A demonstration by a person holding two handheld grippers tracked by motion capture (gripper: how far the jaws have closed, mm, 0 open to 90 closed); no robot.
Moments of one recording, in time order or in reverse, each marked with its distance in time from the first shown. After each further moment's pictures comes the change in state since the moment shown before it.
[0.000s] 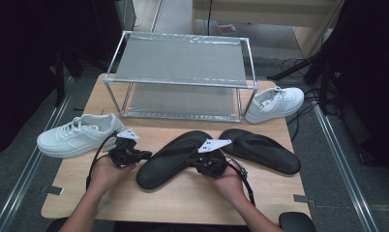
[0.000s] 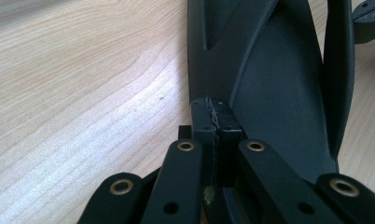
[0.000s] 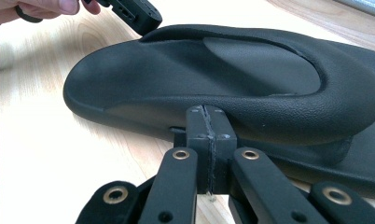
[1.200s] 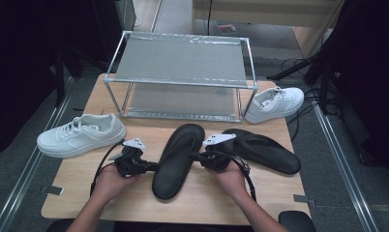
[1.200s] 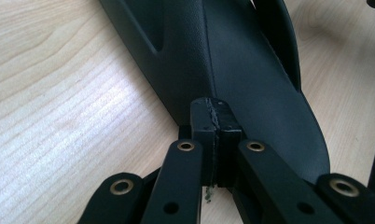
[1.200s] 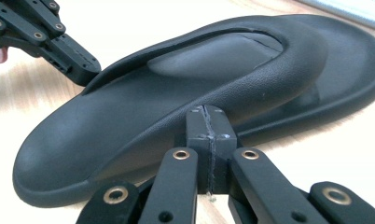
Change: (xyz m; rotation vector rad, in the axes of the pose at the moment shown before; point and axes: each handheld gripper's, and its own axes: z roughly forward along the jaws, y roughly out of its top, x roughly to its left) left arm -0.030 -0.008 0.005 0.051 -0.106 0.003; right arm -0.018 0.005 -0.003 -0.005 -0.053 0.065
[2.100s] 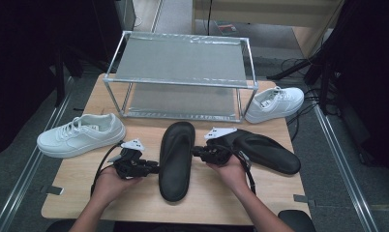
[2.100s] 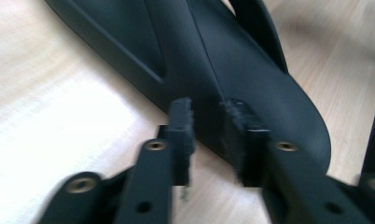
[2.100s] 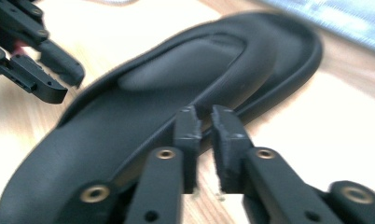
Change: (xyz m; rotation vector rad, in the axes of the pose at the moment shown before) left arm -0.006 -0.001 -0.007 -0.054 0.002 0.014; right arm -0.012 0.012 -0.003 0.005 -0.009 -0.005
